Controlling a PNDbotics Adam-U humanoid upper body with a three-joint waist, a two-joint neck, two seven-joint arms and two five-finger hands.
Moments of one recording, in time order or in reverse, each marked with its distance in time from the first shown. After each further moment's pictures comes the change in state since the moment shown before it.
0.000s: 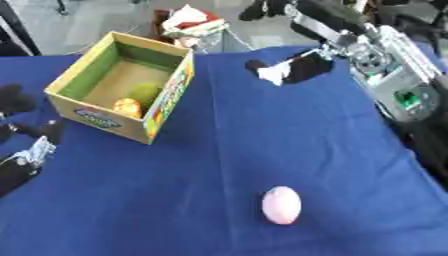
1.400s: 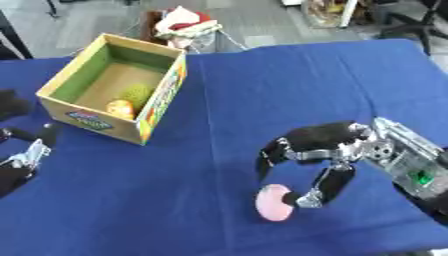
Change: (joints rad) left arm 0.009 0.000 0.000 0.012 -0.006 0.002 0.002; right arm 0.198 -0.049 0.166 0.068 0.084 -0.229 0.330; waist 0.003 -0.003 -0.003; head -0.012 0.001
